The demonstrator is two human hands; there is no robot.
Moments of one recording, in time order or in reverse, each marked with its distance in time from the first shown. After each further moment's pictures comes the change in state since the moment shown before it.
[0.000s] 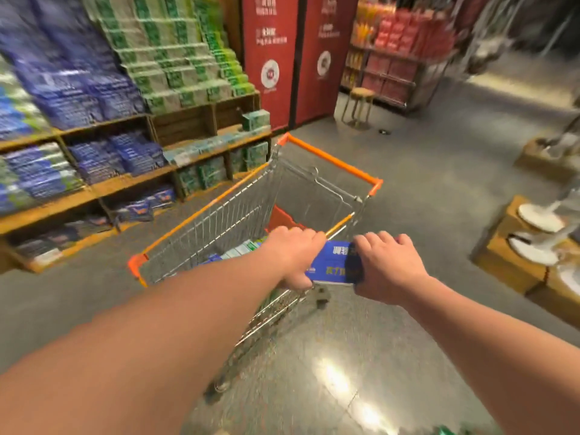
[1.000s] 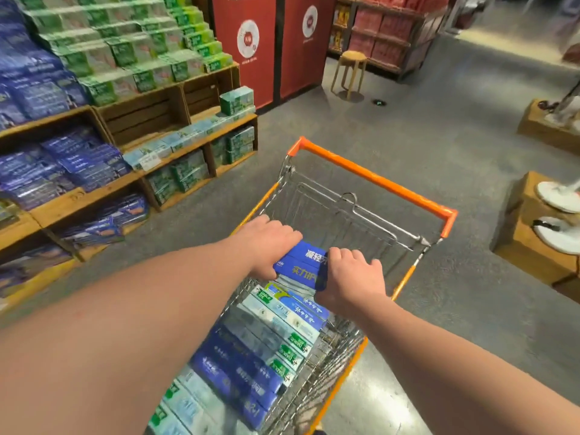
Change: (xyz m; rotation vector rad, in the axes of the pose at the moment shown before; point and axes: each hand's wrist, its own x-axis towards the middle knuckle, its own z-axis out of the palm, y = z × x) left_hand 0.216 -0.324 0.114 0.072 -0.174 0.193; right_hand 0.347 -0.097 0.095 0.336 -0.226 0.282
